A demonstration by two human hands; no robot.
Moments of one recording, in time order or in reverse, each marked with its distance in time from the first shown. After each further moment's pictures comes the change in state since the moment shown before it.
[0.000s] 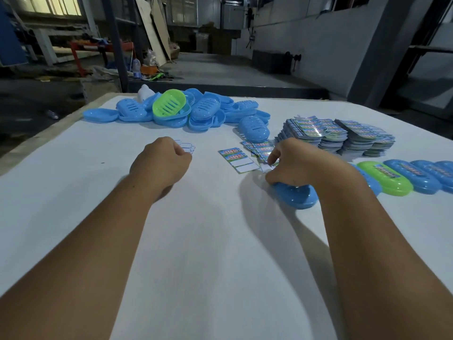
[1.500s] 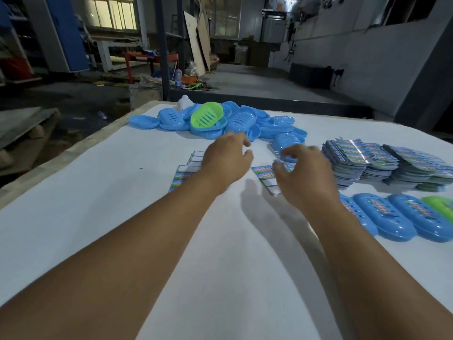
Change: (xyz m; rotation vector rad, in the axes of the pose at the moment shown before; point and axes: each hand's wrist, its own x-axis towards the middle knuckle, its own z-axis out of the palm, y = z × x) left_hand 0.039 0.044 0.036 0.029 0.120 0.354; right_hand 0.026 -0.034 0.038 0.357 0.511 -0.135
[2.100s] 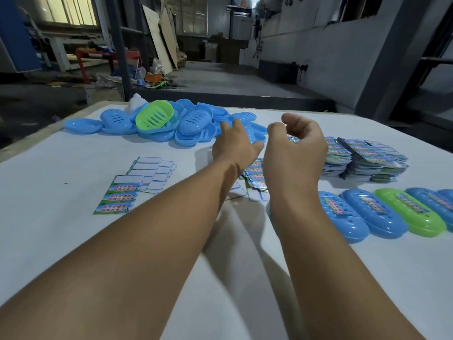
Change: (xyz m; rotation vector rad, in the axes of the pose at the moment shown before) left_hand 0.061 0.093 0.083 -0.065 -0.137 -0.128; right_hand 0.019 0.001 -0.030 0.762 0.437 0.345
